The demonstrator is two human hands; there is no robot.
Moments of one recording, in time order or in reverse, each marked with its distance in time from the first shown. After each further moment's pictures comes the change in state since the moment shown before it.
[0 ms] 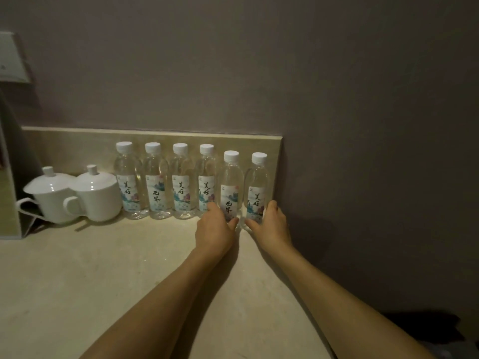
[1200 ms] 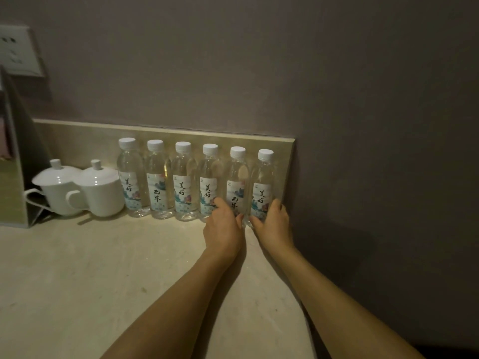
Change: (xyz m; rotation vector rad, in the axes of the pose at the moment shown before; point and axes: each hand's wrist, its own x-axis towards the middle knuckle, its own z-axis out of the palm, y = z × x) left_hand 0.020 0.018 0.033 0.081 0.205 -0.036; right_hand 0.046 0.012 0.013 -0.007 -0.027 -0.090
